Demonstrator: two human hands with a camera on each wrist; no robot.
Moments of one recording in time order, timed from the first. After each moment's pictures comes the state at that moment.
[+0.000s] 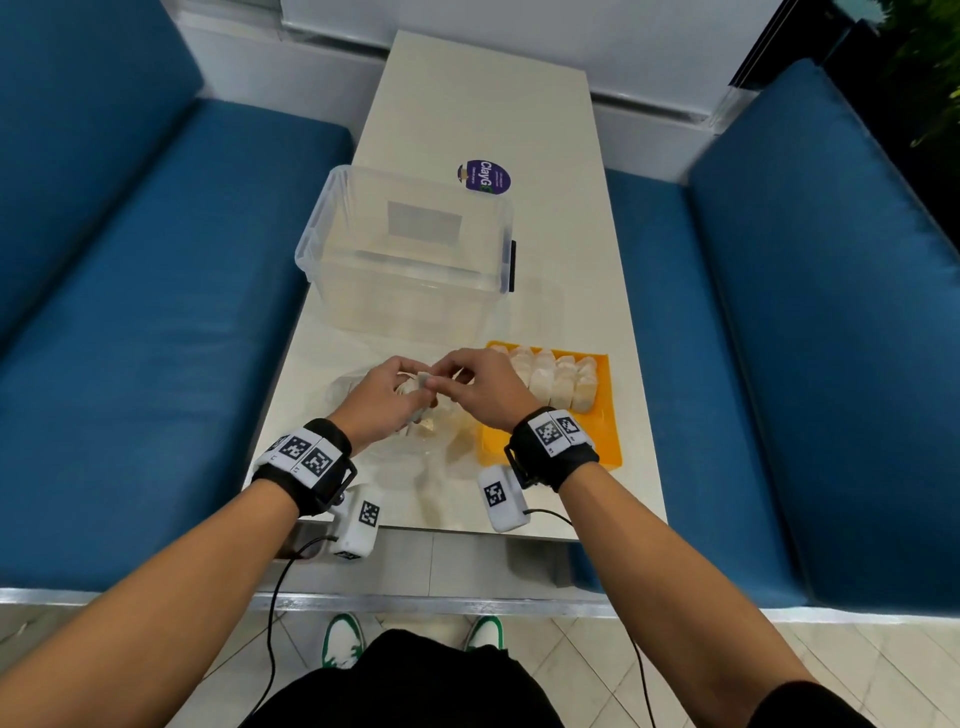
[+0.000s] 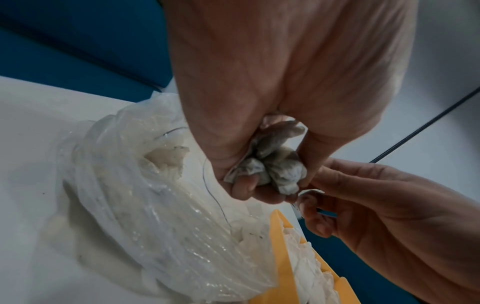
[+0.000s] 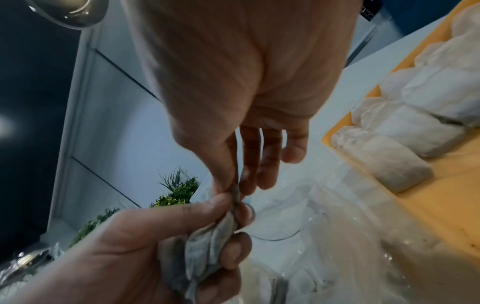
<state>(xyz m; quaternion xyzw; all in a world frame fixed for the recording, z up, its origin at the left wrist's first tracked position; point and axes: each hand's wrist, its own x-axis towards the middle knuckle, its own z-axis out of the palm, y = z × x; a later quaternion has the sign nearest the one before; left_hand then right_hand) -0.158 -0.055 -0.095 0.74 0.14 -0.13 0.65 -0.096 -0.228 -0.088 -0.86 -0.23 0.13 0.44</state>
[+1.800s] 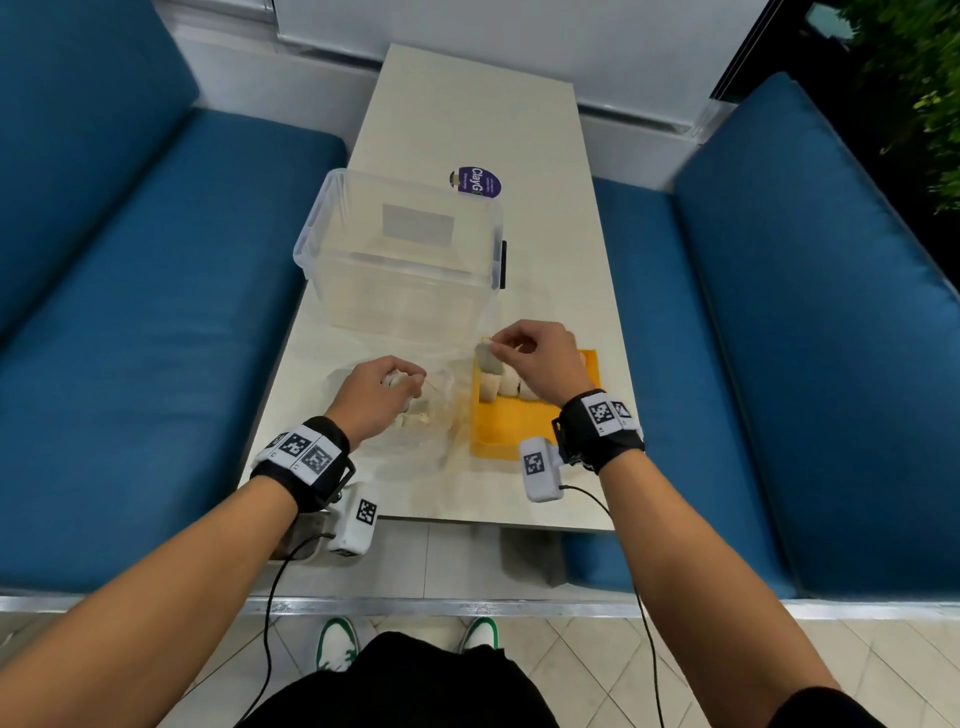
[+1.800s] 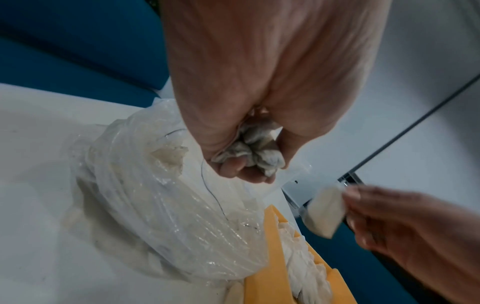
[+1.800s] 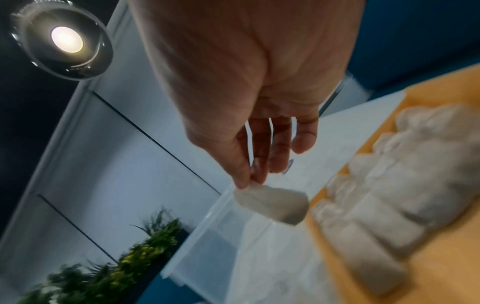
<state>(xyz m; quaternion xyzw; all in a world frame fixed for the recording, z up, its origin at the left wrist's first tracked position) -0.173 -0.055 -0.086 0.79 0.15 -0.08 0.59 -0.084 -0.292 -0.060 -0.90 -0.13 0.02 0.41</state>
